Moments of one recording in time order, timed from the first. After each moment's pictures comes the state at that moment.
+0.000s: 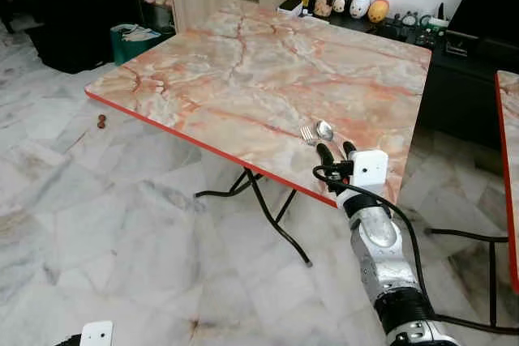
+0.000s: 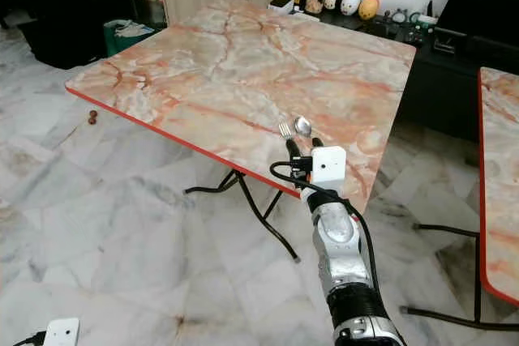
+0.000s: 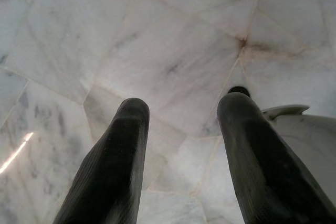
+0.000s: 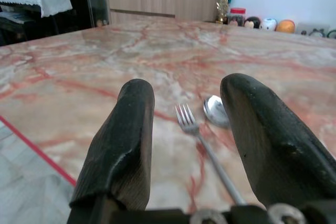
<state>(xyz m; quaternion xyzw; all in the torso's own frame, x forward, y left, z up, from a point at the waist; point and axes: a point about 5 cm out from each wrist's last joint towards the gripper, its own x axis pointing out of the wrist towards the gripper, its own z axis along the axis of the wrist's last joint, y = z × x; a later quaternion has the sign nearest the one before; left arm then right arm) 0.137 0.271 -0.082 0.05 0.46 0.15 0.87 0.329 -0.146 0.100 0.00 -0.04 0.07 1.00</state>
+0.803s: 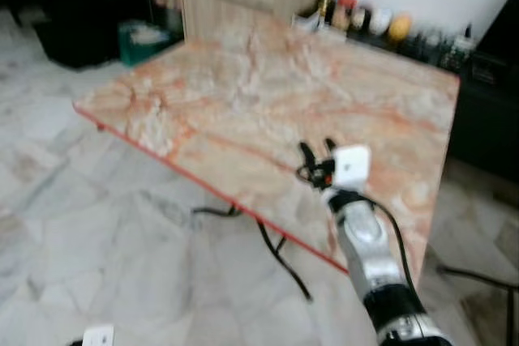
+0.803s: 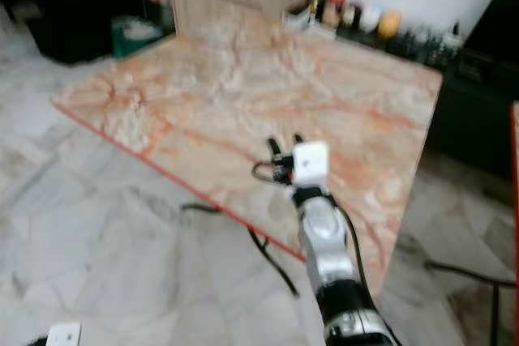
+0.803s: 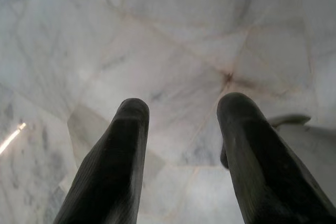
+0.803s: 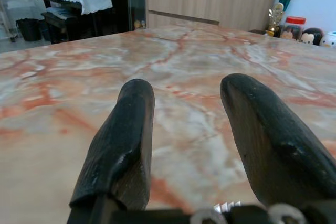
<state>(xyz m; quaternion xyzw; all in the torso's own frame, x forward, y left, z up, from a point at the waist) 0.140 0.268 -0.082 0.04 0.46 0.15 0.87 0.332 -0.124 0.107 -0.01 -0.05 0.12 0.99</state>
